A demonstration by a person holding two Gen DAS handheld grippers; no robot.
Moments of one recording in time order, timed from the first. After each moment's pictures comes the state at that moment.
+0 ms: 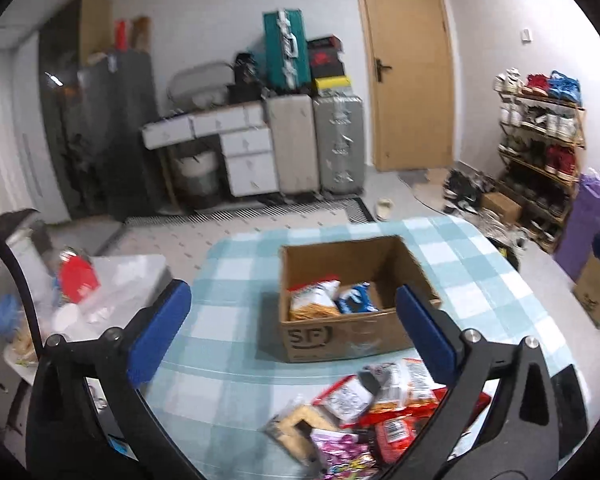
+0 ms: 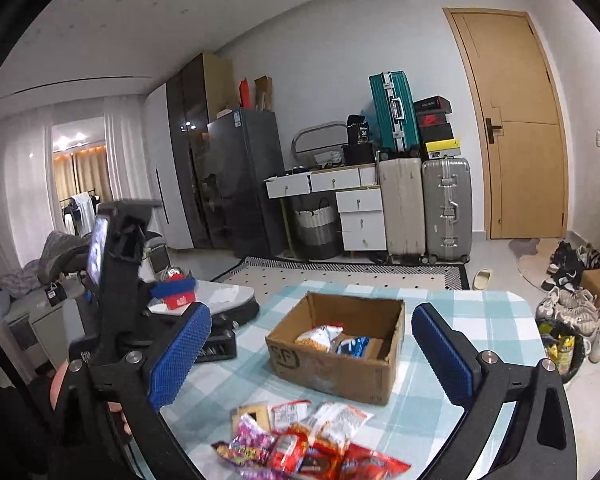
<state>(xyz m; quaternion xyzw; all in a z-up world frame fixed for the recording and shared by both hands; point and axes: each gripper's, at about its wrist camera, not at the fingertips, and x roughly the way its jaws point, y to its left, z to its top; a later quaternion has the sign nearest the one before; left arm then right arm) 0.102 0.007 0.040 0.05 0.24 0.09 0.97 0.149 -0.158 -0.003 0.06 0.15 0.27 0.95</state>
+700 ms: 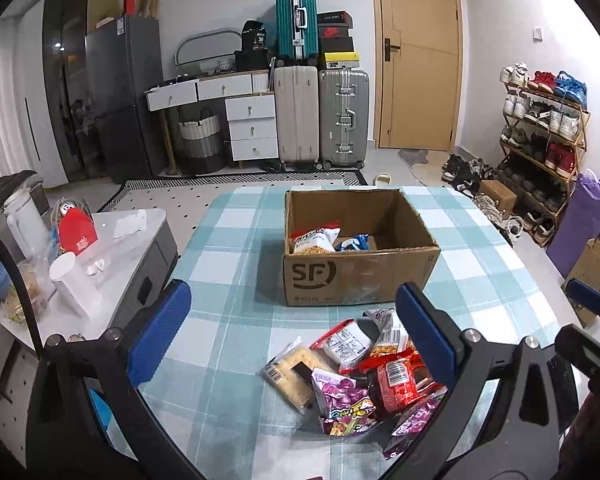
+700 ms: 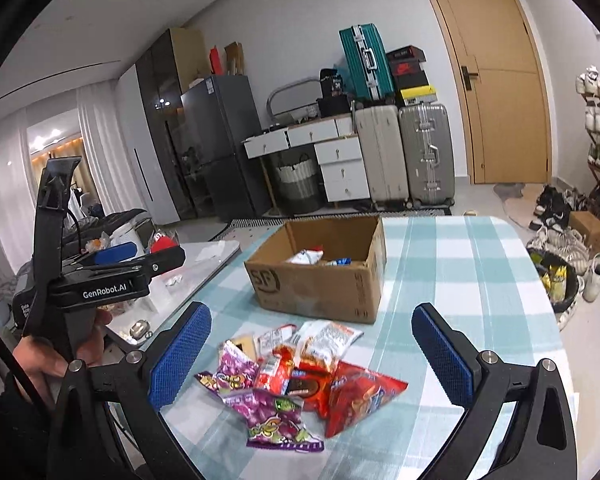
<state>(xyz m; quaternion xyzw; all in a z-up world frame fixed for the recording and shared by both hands) 0.065 0.027 0.013 0.01 0.29 0.08 0.95 0.140 -0.177 -0.078 0.08 0.24 0.24 0.94</state>
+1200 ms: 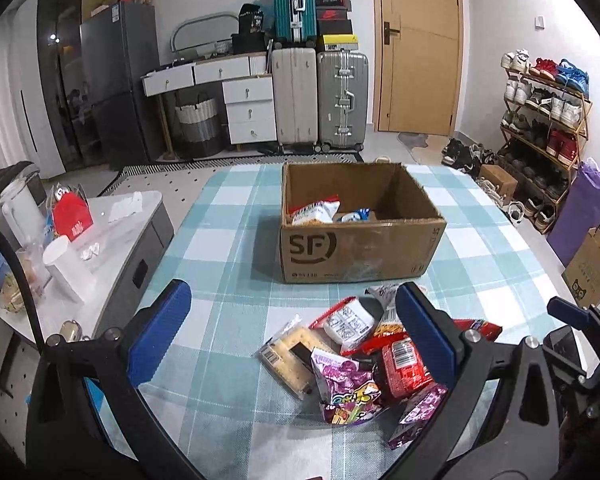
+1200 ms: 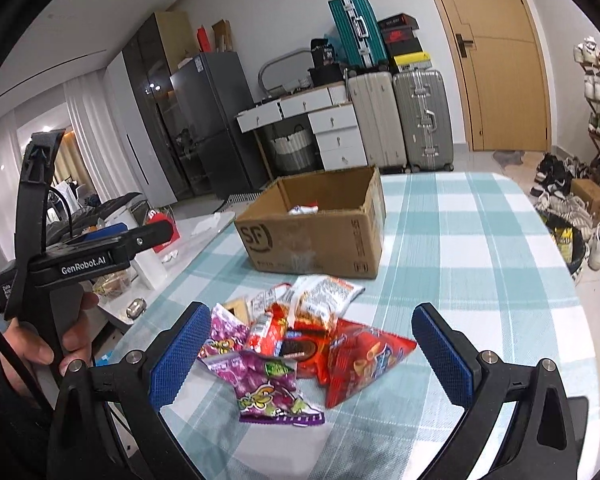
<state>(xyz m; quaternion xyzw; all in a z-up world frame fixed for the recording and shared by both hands) 0.082 0.027 -0.022 0.01 0.33 0.08 0.94 0.152 -0.169 -0.124 0.10 0.30 0.24 0.92</state>
